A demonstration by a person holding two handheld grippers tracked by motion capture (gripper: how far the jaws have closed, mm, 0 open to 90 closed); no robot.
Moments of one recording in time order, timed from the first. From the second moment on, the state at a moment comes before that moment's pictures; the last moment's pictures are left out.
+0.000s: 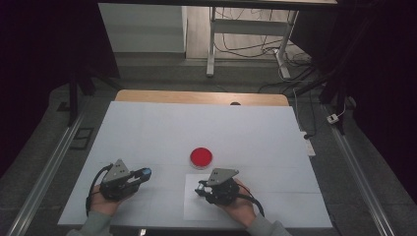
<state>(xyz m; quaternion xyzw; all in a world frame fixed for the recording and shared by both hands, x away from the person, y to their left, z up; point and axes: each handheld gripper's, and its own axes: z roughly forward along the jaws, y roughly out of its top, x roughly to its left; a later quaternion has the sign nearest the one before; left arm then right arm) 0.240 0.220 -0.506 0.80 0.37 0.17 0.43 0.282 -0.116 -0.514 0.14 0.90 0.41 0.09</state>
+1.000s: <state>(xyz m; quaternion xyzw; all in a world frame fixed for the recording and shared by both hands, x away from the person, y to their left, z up) 0.240 0.221 -0.505 0.80 0.37 0.18 0.44 0.279 -0.114 -0.519 0.15 0.90 0.40 0.10</state>
